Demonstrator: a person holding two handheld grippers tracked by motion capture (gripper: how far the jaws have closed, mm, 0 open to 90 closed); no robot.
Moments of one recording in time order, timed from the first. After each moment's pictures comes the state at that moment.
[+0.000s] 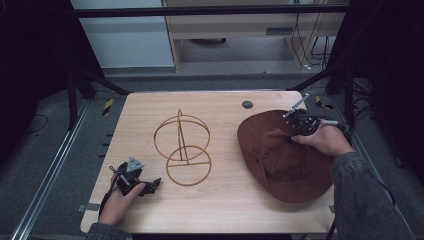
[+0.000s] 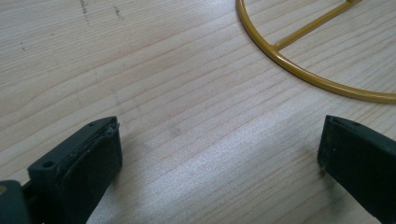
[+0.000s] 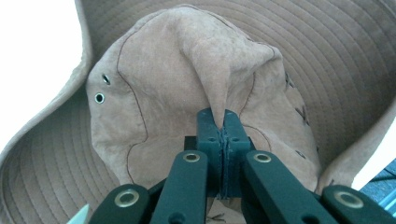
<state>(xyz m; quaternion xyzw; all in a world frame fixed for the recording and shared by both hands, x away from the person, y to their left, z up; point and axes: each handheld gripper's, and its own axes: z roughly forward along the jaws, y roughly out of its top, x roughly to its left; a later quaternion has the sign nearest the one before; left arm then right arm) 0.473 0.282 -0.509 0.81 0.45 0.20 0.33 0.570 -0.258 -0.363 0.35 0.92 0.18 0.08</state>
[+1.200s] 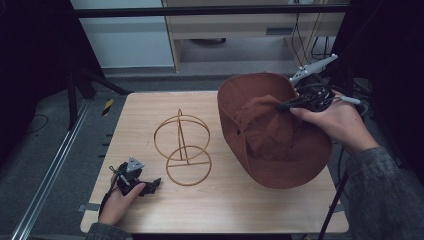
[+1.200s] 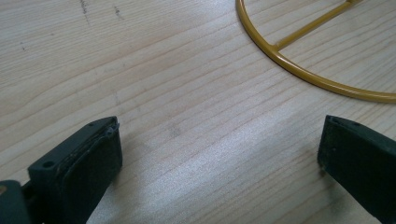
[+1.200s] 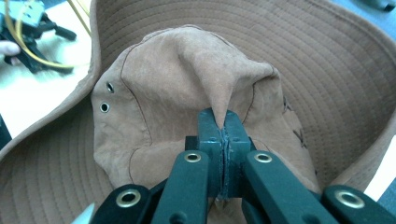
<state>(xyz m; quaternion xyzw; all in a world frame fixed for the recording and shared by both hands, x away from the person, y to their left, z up) 0.473 0.282 -0.509 0.81 0.45 0.20 0.33 0.520 -0.221 -0.220 0.31 0.87 0.34 0.15</state>
